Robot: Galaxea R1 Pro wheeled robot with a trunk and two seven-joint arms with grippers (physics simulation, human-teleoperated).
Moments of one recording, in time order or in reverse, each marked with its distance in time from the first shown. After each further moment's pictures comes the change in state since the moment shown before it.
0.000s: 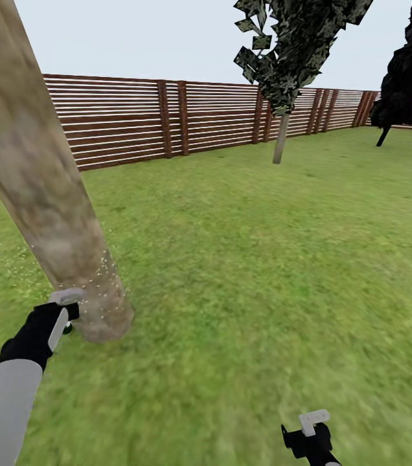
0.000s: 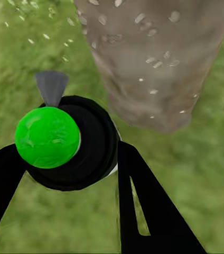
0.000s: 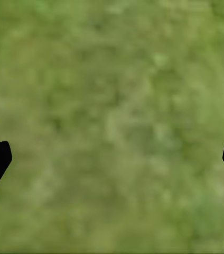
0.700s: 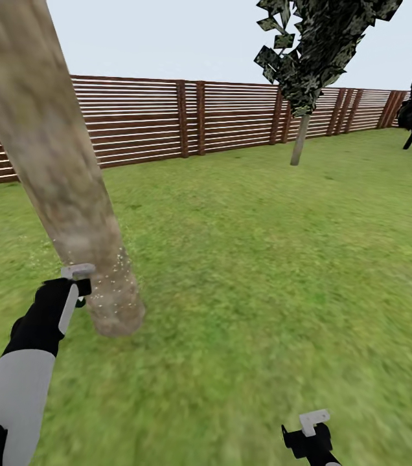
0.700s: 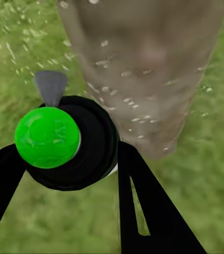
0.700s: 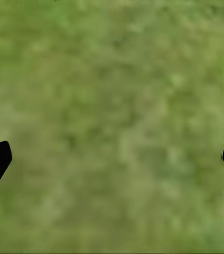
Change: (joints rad) left arm -0.018 -0.068 -0.060 -0.271 -0.009 0.182 0.005; right arm 0.000 0.000 0.001 0.001 0.000 0.000 0.000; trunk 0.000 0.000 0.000
